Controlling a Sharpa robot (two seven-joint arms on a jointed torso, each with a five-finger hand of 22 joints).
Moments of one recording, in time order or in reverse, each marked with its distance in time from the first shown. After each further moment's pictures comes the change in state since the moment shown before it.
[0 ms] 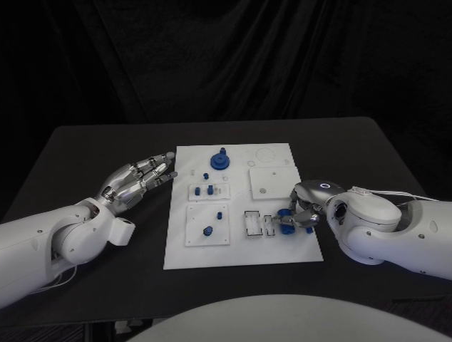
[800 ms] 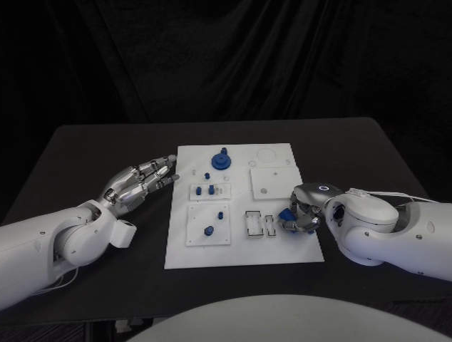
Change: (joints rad) left arm -0.013 -0.002 0.000 -0.001 0.000 0.005 -0.001; left_hand 0.000 0.000 0.003 0.003 0.000 0.000 0.000 0.000 0.000 0.000 0.000 0.000 0.000 0.004 0.004 0.000 0.000 0.000 0.004 0.004 0.000 0.000; right arm -0.006 0.012 0.002 -0.008 0.020 0.017 0.000; right_hand 0.209 -0.019 0.082 0.009 0.504 -0.002 -0.013 -0.016 0.123 0.000 -0.021 0.000 0.000 -0.002 -0.017 0.000 0.000 0.000 0.000 -0.014 -0.006 0.000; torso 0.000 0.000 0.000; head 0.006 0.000
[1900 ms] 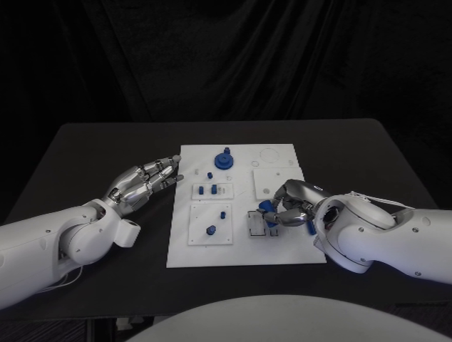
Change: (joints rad) left arm -0.002 0.006 0.000 0.007 0.000 0.001 -0.001; left_hand 0.000 0.000 0.003 -0.003 0.000 0.000 0.000 0.000 0.001 0.000 0.000 0.000 0.001 0.000 0.000 0.000 0.000 0.000 0.000 0.000 0.000 0.001; right arm 0.013 0.047 0.002 0.065 0.289 -0.263 0.063; right_hand -0.042 0.041 0.013 0.013 -0.098 -0.005 -0.005 0.016 0.122 0.001 -0.014 0.000 0.000 0.003 -0.015 0.000 0.000 0.000 0.000 -0.014 -0.017 0.001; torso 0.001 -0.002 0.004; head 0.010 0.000
